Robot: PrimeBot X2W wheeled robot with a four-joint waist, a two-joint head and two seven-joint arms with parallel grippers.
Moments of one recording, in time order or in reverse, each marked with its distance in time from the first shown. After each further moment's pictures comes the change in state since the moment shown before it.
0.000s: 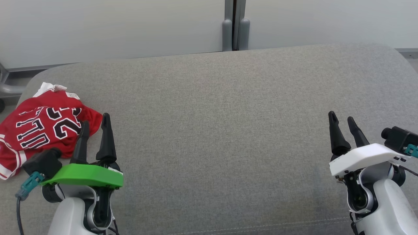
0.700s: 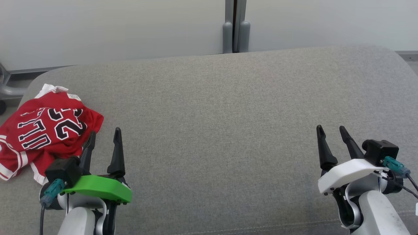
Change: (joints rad) left arm 0.045 0.022 -0.046 0.017 0.267 0.032 -0.030; right arm 0.056 0.014 0.045 0.013 -0.264 0.000 -0.083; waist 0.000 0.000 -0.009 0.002
